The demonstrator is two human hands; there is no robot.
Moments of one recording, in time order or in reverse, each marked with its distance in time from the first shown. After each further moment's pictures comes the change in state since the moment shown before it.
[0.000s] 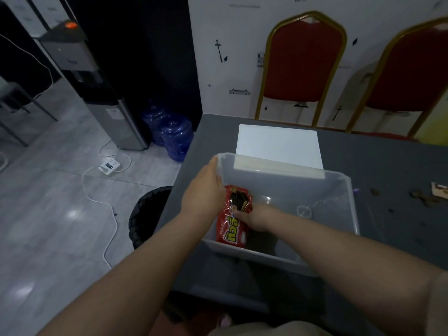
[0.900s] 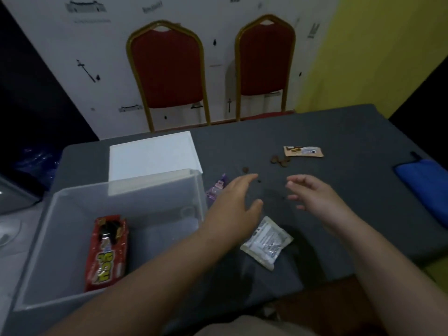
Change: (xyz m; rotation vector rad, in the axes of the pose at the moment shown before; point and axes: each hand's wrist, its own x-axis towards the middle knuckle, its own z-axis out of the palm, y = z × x) left_hand -0.074 0.203 0.155 -0.138 -0.553 0.444; right_hand -0.170 0.284 -0.084 0.979 0.754 0.116
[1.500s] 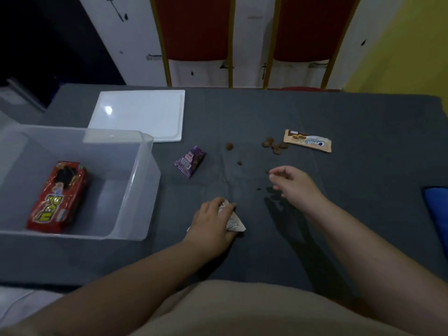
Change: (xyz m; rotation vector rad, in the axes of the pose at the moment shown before) left_hand 0.031 -0.046 0.158 0.498 -0.050 -0.268; right_hand 0.116 0.060 -0.049 -0.213 -0.307 -0.008
